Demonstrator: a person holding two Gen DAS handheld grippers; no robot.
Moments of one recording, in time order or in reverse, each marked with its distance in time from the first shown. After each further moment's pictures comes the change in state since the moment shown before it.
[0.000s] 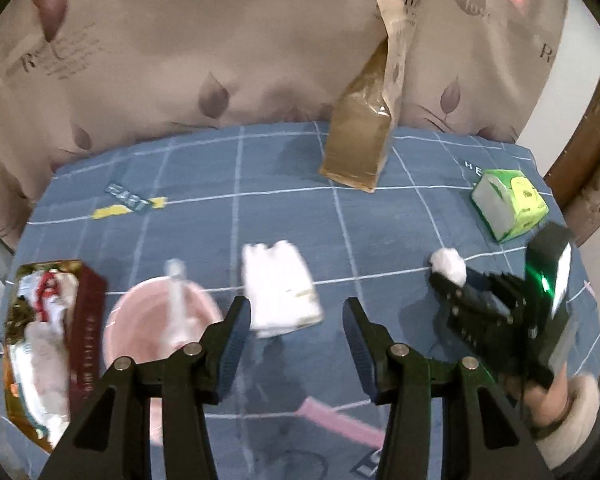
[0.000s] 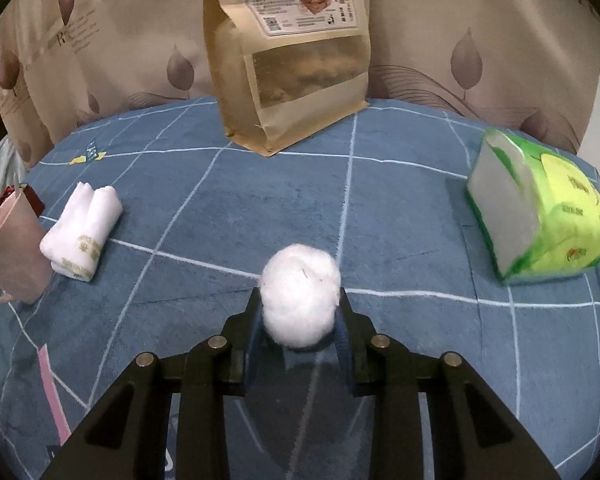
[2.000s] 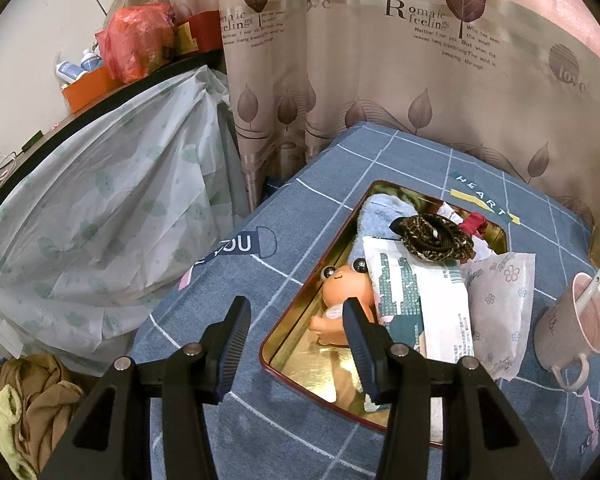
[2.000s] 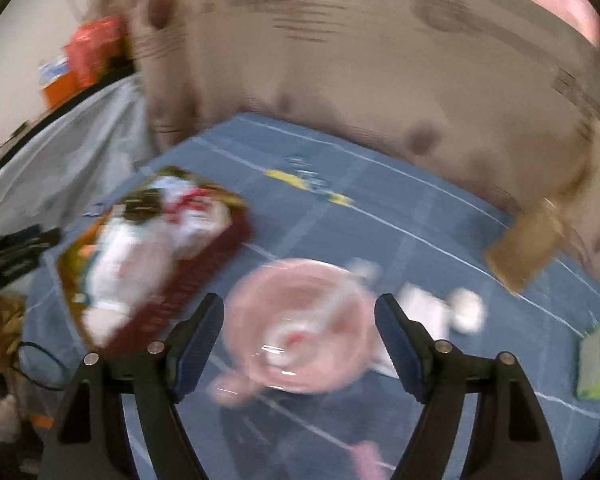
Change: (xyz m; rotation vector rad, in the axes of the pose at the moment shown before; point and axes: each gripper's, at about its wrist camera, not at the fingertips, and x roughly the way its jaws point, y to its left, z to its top) left arm -0.094 0.310 -0.152 -0.501 -0.142 0.500; right arm -0.064 0.248 0.067 -0.307 -0.005 0.199
